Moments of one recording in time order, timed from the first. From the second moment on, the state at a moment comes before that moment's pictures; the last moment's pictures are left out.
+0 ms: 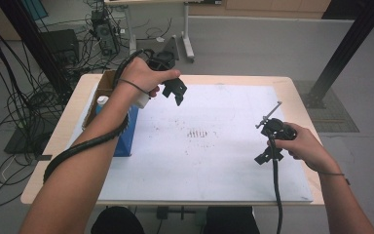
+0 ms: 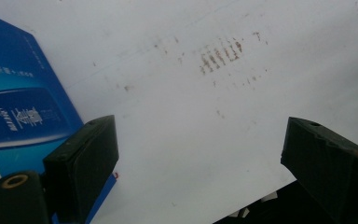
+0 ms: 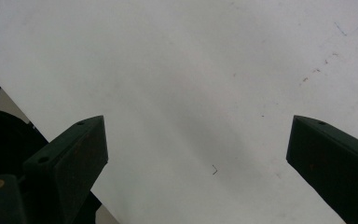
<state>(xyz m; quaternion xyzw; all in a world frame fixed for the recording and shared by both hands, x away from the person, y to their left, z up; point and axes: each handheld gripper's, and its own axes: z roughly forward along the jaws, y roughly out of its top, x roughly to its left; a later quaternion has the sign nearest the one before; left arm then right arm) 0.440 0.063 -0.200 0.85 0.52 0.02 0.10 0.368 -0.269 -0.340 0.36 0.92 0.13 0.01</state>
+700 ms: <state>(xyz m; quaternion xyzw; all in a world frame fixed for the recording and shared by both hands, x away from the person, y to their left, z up) 0.444 0.061 -0.255 0.84 0.53 0.02 0.11 0.368 -0.279 -0.303 0.41 0.90 0.11 0.01</state>
